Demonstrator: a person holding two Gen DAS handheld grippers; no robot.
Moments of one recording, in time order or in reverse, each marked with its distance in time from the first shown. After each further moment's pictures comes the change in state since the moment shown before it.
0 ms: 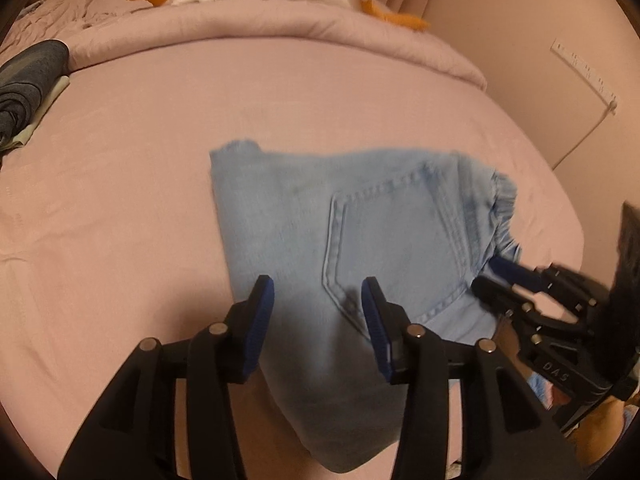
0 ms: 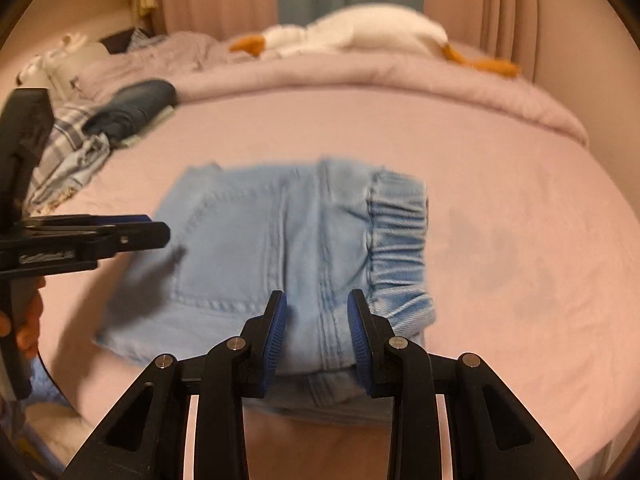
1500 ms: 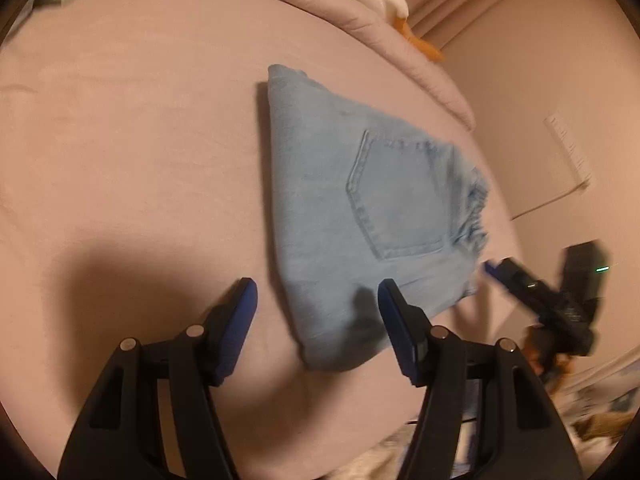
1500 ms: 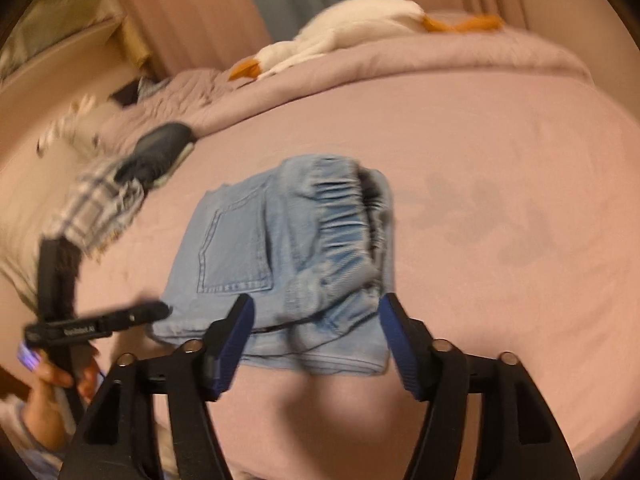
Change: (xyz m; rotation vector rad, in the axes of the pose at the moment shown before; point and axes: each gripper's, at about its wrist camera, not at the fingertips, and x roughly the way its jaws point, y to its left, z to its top) left arm -0.020 0.046 -0.059 -0.337 0.002 -0.278; right arm -0.032 -0.070 -0.029 0.243 -0.031 0.242
